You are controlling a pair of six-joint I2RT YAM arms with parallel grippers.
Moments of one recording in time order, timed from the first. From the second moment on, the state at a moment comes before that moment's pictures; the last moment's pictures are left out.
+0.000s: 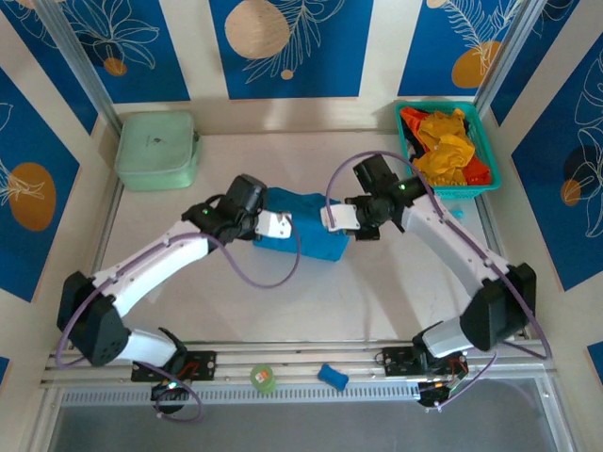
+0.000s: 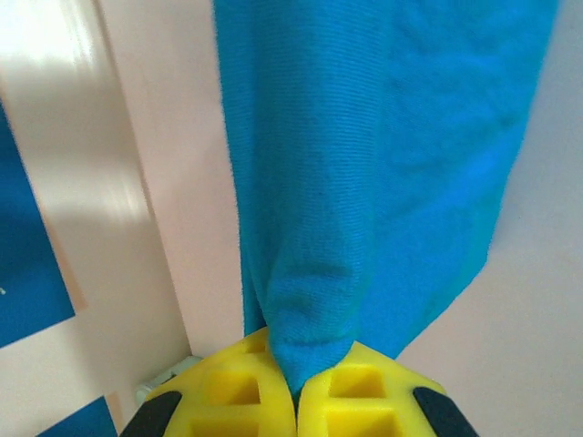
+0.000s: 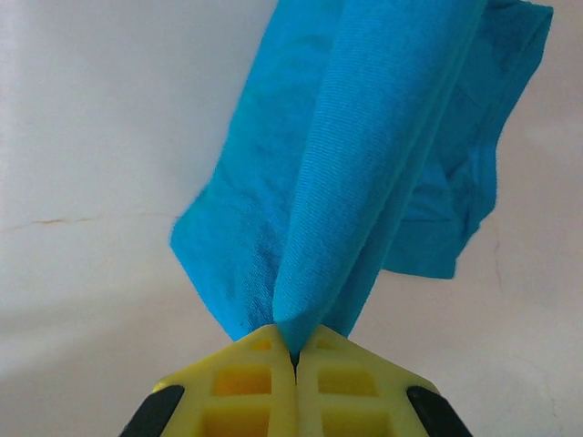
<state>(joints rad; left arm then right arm) -0.66 1.42 1.19 -0.61 -0.23 1.21 0.46 1.47 1.34 -1.02 -0.21 -1.24</state>
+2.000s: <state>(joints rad) -0.39 1.29 1.50 -0.65 -0.28 0.15 0.19 1.23 1.37 -0.84 -0.03 0.27</state>
